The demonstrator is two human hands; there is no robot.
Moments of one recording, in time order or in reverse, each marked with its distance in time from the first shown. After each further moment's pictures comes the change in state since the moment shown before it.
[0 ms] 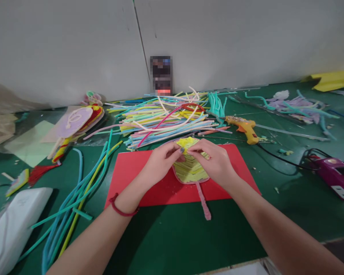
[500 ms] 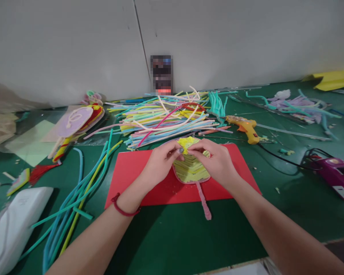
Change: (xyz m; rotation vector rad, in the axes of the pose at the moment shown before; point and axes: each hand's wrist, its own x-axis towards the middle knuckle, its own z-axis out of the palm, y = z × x) left_hand -0.001 -0.003 0.001 0.111 0.052 0.087; right_hand 0.001 -0.003 0.000 0.013 0.021 0.088
